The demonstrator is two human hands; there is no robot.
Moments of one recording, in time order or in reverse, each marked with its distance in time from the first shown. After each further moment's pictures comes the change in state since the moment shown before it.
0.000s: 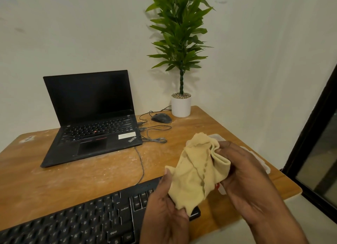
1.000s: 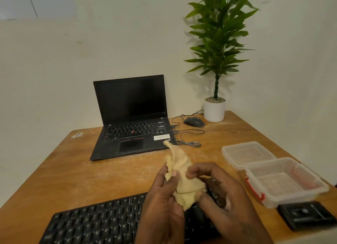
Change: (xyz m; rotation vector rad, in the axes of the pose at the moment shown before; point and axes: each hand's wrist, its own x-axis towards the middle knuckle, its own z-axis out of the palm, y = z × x) left_hand -0.025 0.062 -0.027 0.183 0.031 0.310; right_hand -0.026 0.066 0.062 -0.486 -0.451 -0.376
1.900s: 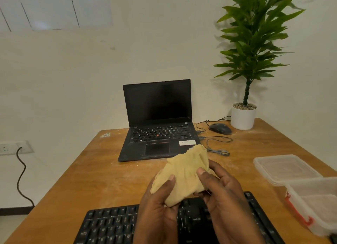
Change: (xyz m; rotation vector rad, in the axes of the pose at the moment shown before) left_hand 0.012 0.048 -0.050 -0.062 0.151 0.191; right_hand 0.049 0.006 0.075 0.684 0.103 0.336
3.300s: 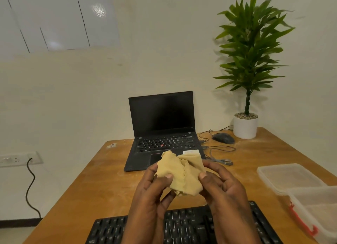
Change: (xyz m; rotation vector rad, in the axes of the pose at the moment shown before) left_hand 0.002 0.038 -0.002 0.355 -0.205 0.165; right_hand -0.003 -0.014 0.016 -0.176 0.045 -0.129
